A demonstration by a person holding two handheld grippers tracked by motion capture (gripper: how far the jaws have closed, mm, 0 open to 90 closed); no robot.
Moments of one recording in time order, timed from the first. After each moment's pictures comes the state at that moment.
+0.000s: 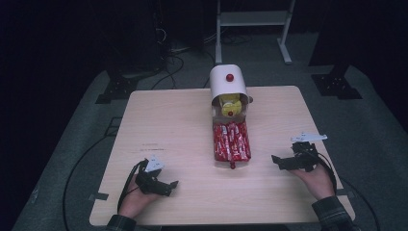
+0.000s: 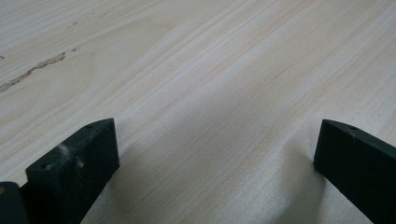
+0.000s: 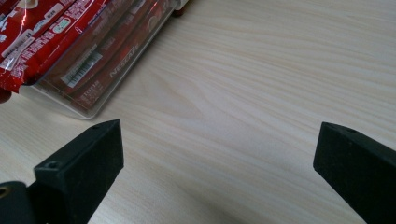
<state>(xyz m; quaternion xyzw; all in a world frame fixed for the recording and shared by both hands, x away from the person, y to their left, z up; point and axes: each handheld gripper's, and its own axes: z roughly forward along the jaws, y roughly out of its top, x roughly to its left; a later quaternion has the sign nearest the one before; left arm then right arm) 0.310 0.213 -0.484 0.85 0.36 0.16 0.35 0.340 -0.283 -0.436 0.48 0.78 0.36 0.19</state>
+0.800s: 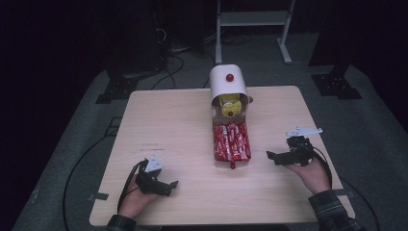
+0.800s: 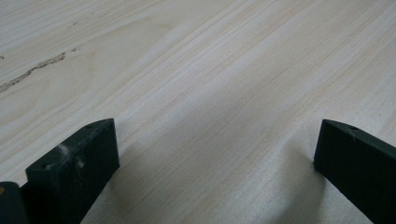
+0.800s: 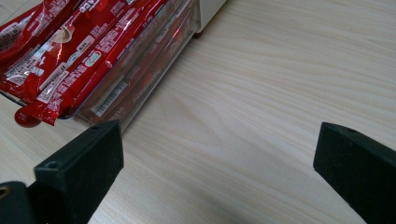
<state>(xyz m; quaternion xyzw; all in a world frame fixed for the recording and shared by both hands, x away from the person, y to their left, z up) 0.310 0.213 -0.484 0.85 0.36 0.16 0.35 0.351 -0.268 -0.423 0.47 0.79 0.37 0.17</state>
